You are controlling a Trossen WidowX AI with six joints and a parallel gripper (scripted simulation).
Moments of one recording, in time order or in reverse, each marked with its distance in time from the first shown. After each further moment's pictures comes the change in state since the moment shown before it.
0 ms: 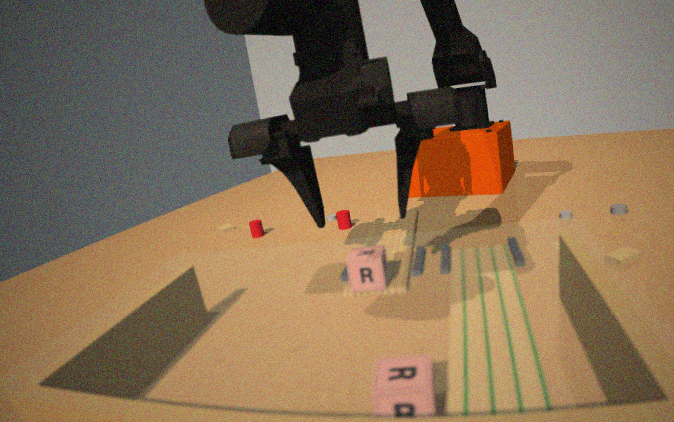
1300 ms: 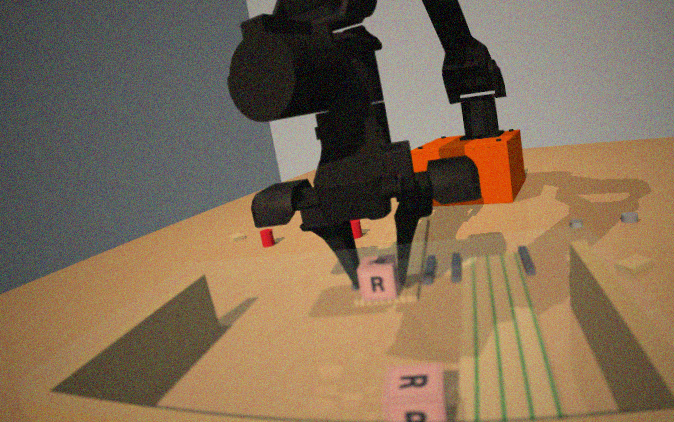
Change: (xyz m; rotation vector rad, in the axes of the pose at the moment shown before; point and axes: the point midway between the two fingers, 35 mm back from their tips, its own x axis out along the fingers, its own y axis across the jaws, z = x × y) arm 0.050 -0.001 0.001 0.001 0.002 0.001
